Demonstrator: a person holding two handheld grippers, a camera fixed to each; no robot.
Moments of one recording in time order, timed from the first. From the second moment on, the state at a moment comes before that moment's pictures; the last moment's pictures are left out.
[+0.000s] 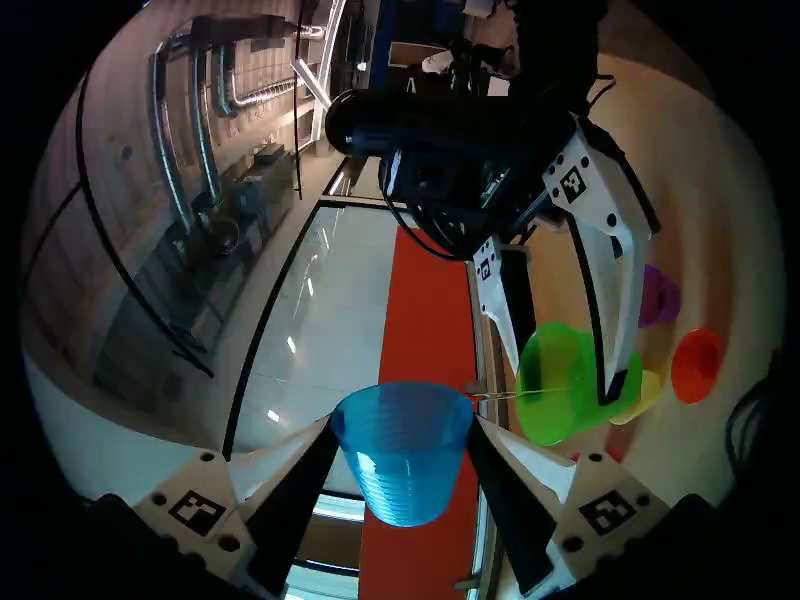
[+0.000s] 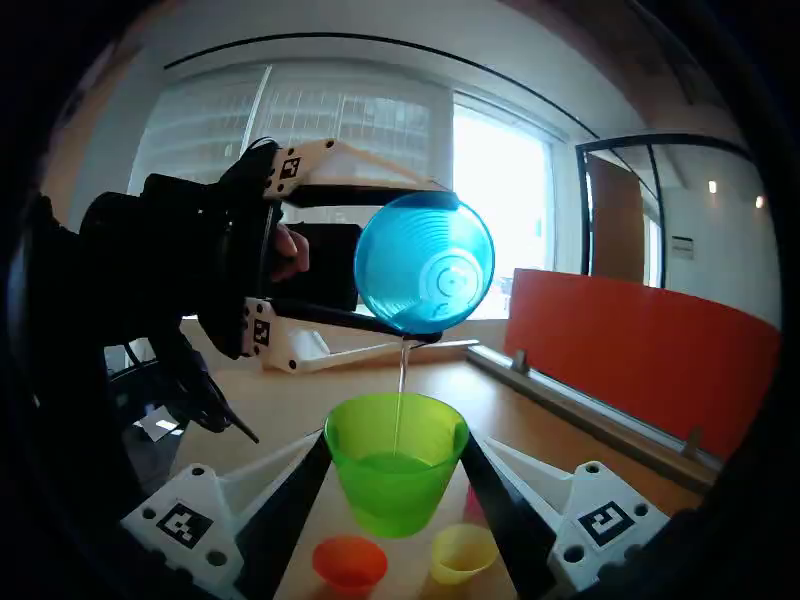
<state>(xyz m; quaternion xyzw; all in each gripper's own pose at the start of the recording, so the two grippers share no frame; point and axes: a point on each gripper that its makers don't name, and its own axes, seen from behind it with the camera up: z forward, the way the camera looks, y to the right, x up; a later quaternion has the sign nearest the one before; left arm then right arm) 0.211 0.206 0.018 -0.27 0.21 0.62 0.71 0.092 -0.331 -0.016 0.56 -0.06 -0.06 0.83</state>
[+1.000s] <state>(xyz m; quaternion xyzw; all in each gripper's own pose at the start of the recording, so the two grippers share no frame) 0.205 0.203 0.004 -0.27 0.21 0.63 0.69 0.090 -0.333 -0.017 0.56 -0.05 -0.06 0.83</state>
